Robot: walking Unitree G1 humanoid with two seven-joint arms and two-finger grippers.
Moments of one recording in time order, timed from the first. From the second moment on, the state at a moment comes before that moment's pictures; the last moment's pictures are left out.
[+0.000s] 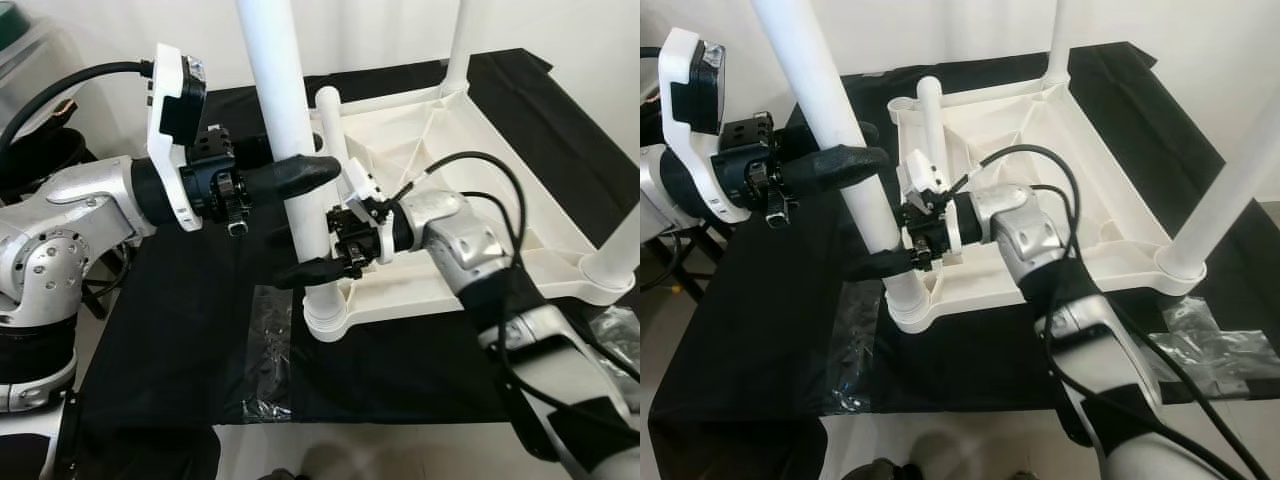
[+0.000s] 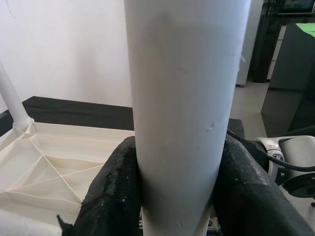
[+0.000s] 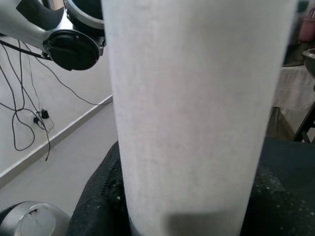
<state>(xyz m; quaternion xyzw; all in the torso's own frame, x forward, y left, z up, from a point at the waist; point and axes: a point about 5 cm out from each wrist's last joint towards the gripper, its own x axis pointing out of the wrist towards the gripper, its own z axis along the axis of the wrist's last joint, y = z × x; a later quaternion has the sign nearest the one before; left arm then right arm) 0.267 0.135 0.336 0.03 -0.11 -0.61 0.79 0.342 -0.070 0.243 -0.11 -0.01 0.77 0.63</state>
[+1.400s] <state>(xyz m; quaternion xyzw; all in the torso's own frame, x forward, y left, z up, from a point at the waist) 0.292 0.143 0.328 0.06 -0.07 -0.52 0.85 0.296 -0.029 0.201 -0.04 -0.07 0.33 0.94</state>
